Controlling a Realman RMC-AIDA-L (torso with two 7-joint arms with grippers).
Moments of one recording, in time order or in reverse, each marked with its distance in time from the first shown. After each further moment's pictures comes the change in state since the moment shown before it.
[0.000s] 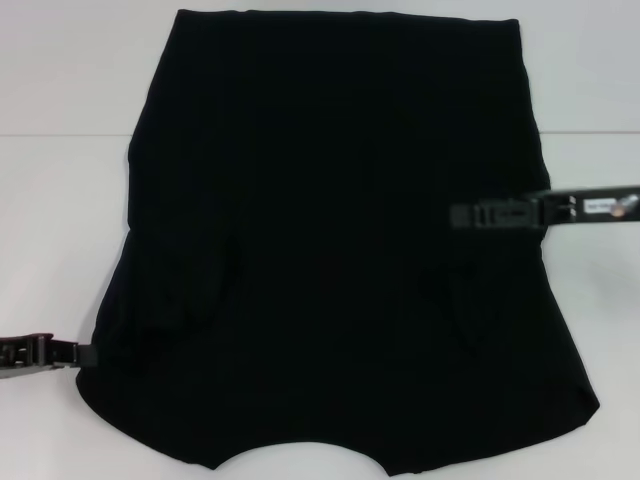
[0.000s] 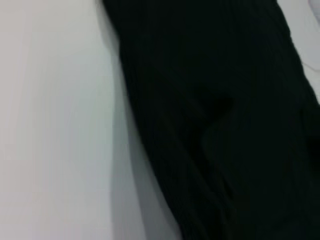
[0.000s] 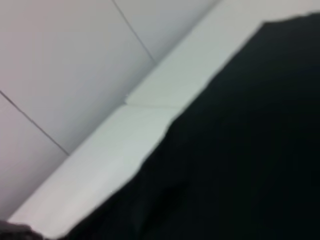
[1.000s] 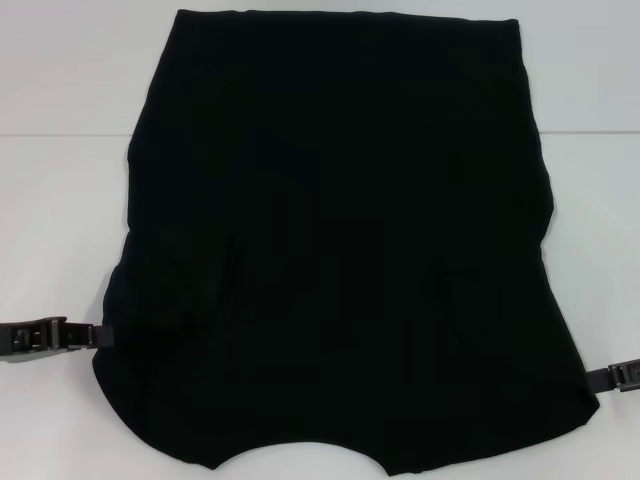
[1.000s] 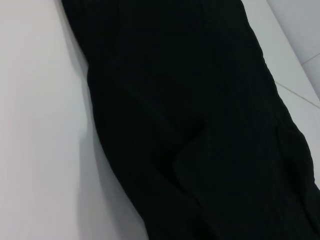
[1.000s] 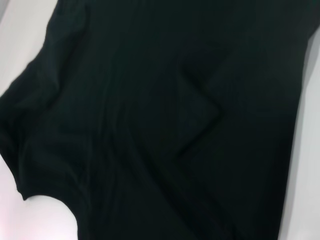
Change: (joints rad) left arm 0.000 -0.007 0.000 -0.028 -0.074 -0.011 0.027; right arm -0.160 -0.103 0.001 -0.020 -0.287 -0.199 0.205
